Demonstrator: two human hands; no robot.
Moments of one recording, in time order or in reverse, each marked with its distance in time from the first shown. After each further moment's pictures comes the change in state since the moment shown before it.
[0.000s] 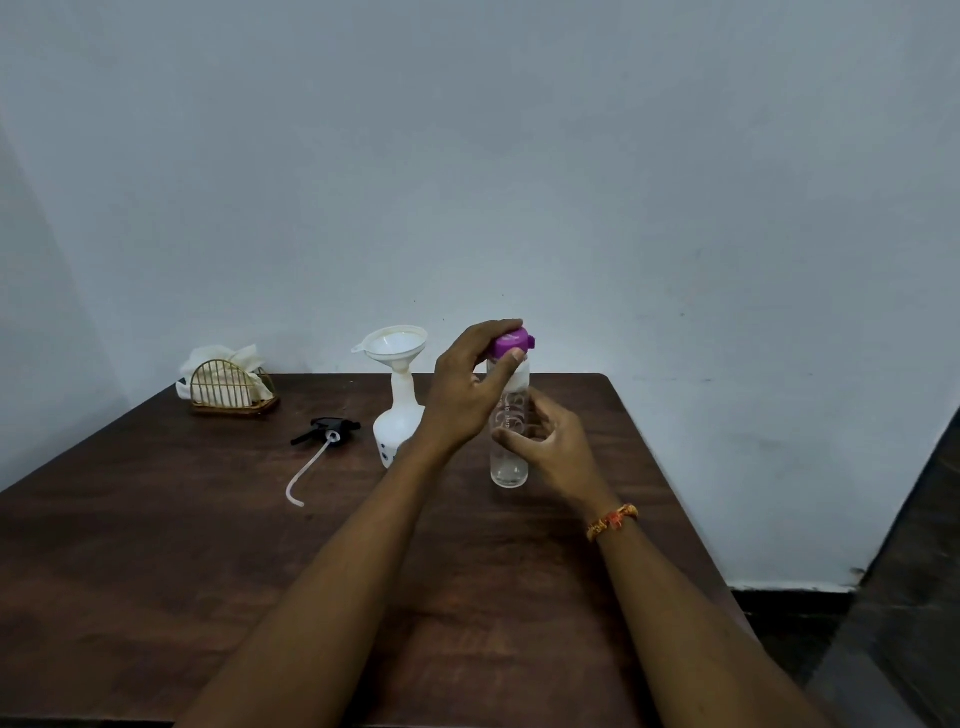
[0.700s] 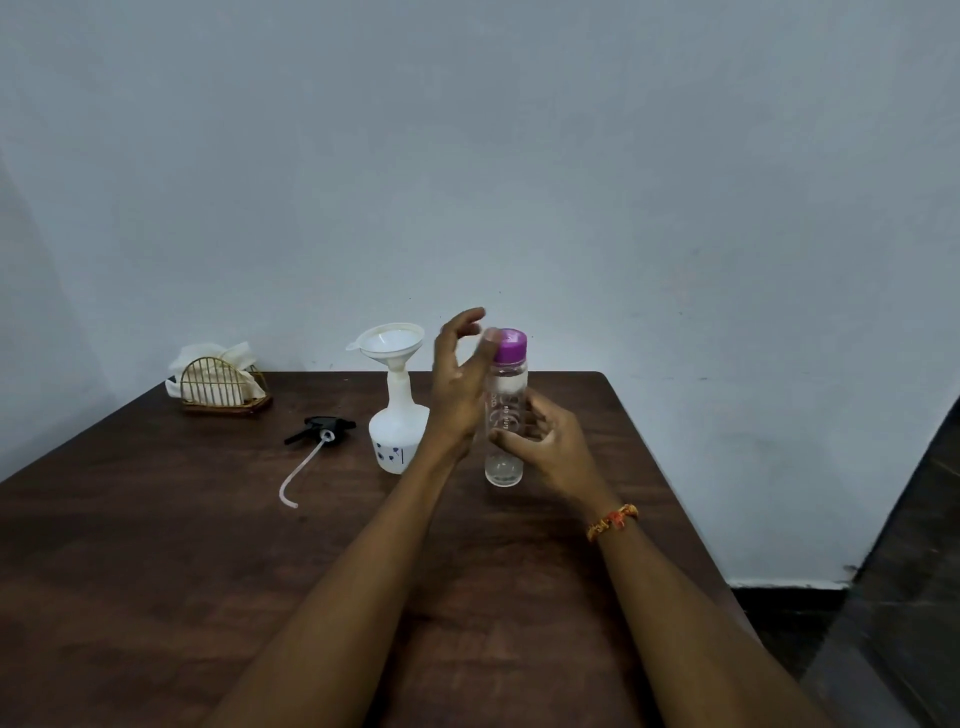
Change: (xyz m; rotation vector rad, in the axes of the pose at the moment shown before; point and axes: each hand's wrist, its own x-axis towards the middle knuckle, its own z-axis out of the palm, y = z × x) left_hand -0.001 -0.005 0.016 -0.444 0.218 -0.318; right_hand 0.001 -0.004 0.000 0.066 -0.017 -0.042
